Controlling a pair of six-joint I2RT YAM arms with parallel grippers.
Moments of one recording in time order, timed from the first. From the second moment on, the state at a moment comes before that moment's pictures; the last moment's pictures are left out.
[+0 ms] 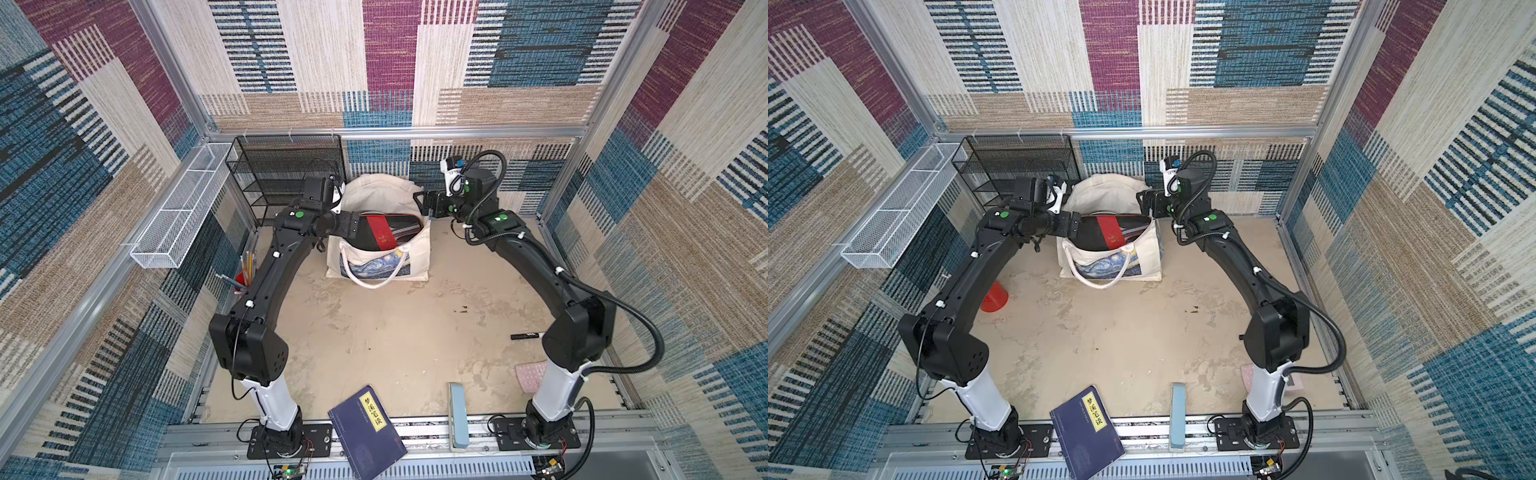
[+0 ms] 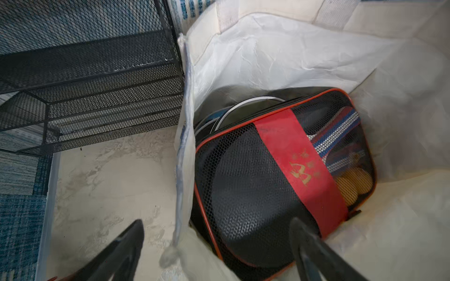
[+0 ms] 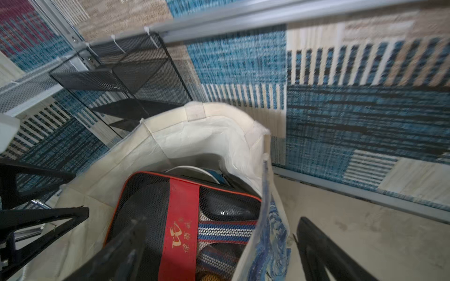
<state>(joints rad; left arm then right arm) -0.27 1.82 1.94 -0.86 -0.05 0.00 0.40 1.92 1.91 -0.34 -0.17 0.24</state>
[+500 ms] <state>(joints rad) -0.26 1.95 2.08 -0.95 -0.06 0.03 0.41 2.07 2.09 -0.54 -0.07 0.23</state>
